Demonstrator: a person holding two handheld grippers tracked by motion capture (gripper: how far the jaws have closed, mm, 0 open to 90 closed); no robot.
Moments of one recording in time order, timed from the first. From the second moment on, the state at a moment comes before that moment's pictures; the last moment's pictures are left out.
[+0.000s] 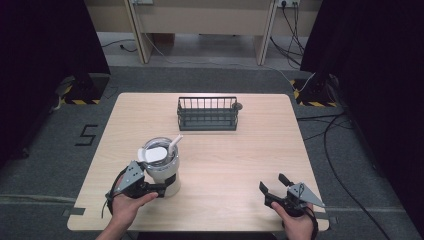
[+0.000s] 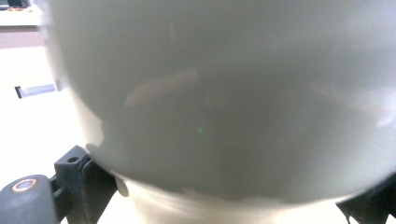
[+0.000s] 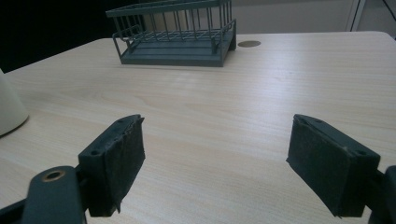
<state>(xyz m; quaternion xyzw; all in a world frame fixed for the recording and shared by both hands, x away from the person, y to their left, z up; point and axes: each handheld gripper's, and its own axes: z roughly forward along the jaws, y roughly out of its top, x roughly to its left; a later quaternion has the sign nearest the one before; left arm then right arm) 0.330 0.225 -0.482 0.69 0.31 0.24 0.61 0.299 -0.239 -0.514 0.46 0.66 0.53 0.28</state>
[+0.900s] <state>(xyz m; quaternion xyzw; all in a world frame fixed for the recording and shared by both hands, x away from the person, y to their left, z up) 0.370 0.217 -0.433 0.68 0.29 0.27 0.62 0.300 -0.241 -0.512 0.45 0.65 0.53 0.29</state>
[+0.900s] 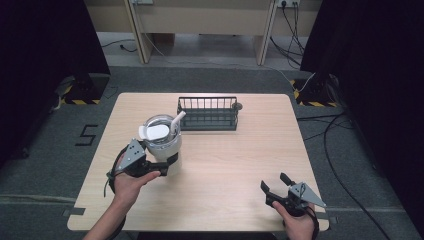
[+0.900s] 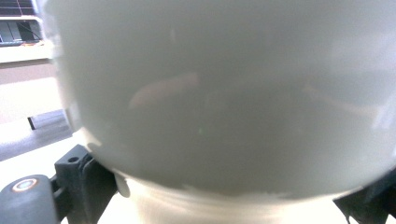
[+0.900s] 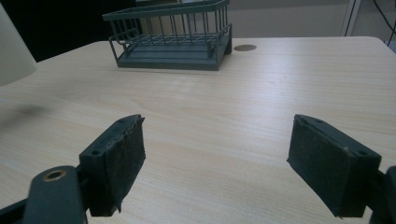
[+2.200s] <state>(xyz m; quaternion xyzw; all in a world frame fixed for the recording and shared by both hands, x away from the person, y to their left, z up) 0.445 0.191 -0.384 0.66 0.29 0.29 0.62 0.300 -0.237 -0.511 0.43 0.67 0.52 0.31</state>
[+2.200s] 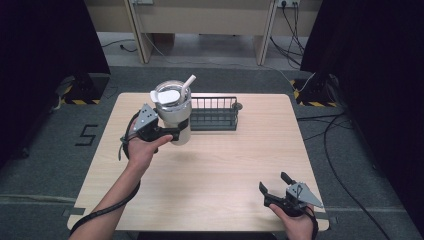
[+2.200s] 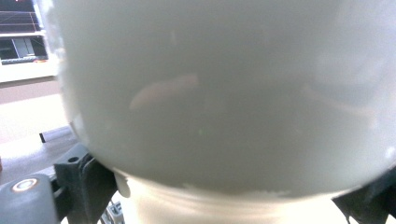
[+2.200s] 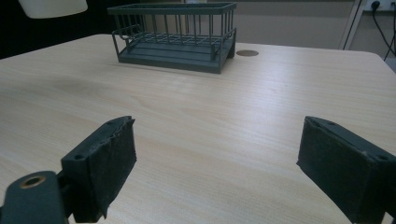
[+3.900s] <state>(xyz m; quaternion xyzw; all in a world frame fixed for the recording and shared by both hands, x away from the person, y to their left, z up) 0.512 0.153 -0.357 0.66 0.30 0.30 0.63 0.297 -0.239 -0.509 0.45 0.66 0.49 0.34</state>
